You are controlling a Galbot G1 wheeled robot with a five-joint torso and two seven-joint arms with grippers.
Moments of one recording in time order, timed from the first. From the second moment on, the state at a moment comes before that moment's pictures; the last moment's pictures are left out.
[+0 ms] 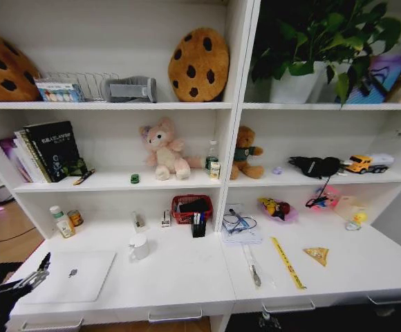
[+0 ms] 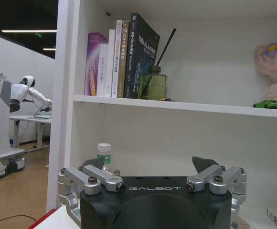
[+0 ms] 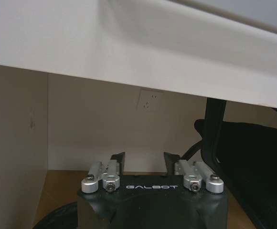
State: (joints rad) left arm 2.08 -1.17 -1.22 -2.14 -0.86 -0.16 0.04; right arm -1.41 1.33 0.40 0.95 0.11 0.45 0.26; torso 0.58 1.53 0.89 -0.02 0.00
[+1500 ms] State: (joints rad) left arm 2.08 -1.17 -1.22 -2.14 -0.86 -0.16 0.04; right arm -1.81 1.25 0.76 1.92 0.36 0.18 0.36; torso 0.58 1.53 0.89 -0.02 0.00
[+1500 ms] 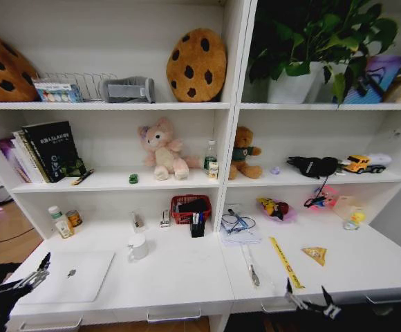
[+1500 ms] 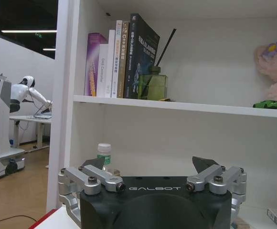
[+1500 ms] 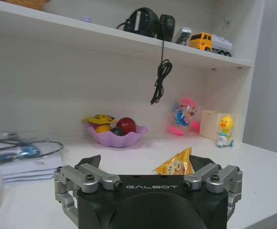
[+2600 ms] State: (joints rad) left arm 2.08 -1.17 -1.22 -2.14 -0.86 -0.16 0.04; right arm -1.31 0.99 0.64 1.38 0.55 0.06 0.39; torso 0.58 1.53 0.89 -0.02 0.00
